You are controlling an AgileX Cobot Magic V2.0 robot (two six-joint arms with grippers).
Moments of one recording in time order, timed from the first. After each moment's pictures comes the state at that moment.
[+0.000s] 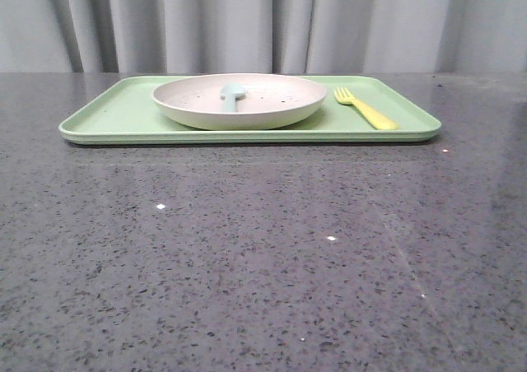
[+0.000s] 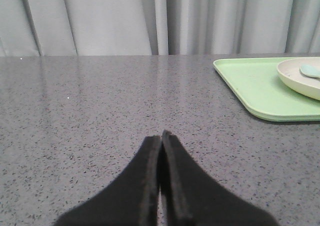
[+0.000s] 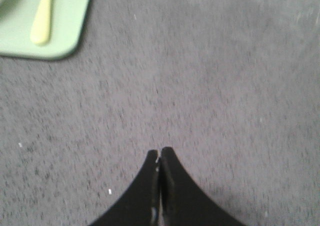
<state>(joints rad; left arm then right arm) -0.01 0.00 0.00 0.12 0.12 -0.17 0.36 0.50 -0.64 -0.41 0.82 0.40</state>
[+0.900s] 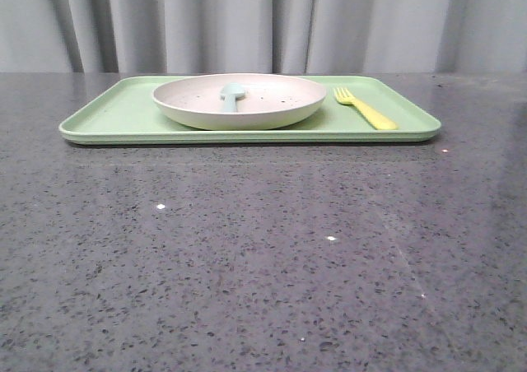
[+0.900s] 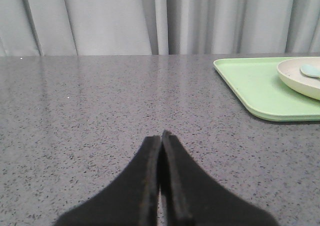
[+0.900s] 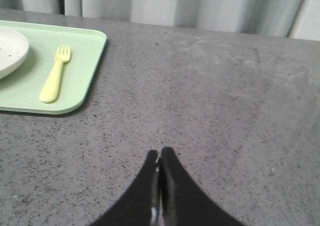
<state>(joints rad) -0.01 0.00 0.00 0.12 0.12 -0.17 0.14 0.30 -0.34 -0.27 0.36 0.23</state>
